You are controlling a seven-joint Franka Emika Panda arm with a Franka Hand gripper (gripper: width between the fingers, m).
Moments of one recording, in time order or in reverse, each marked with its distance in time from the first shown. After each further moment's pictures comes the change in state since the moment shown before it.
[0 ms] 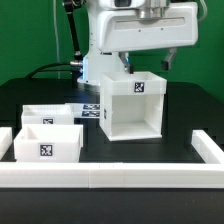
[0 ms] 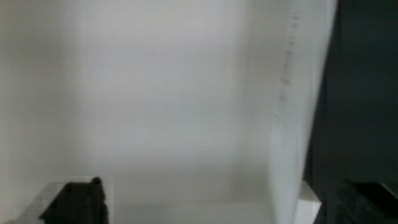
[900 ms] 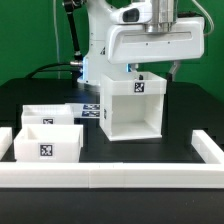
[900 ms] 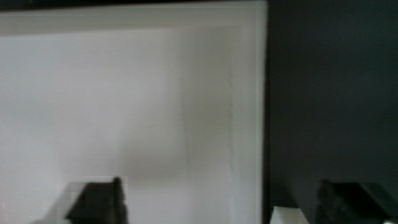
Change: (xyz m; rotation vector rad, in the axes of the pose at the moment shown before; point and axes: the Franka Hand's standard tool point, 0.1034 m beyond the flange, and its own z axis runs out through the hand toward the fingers) arm -0.010 -0.006 0.024 -0.003 0.012 0.028
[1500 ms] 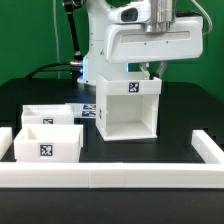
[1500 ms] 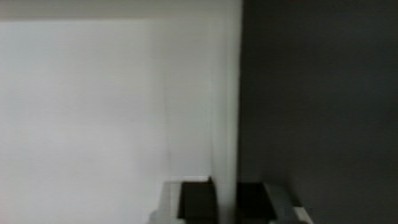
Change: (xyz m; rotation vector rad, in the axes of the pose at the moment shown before) arm 0.001 0.002 -0.001 0.000 0.000 -0.001
